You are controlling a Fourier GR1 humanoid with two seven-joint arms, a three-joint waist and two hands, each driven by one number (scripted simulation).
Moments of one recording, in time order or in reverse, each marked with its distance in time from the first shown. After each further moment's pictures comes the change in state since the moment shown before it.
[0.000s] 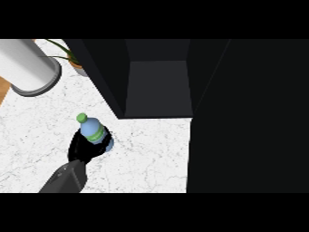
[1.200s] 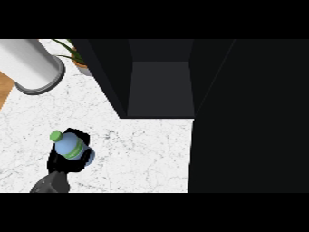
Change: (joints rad) left arm 0.202 0.047 -0.013 -0.307 0.108 -0.114 0.155; right arm 0.019 -0.012 0.033 0.016 0.018 -0.020 -0.033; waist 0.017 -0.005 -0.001
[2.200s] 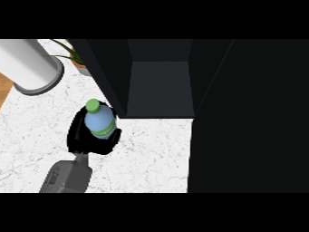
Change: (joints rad) left arm 0.082 -0.125 -0.283 -0.721 0.052 0.418 0.364; right arm -0.046 0.010 0.053 -0.006 0.003 -0.049 0.052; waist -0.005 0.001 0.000
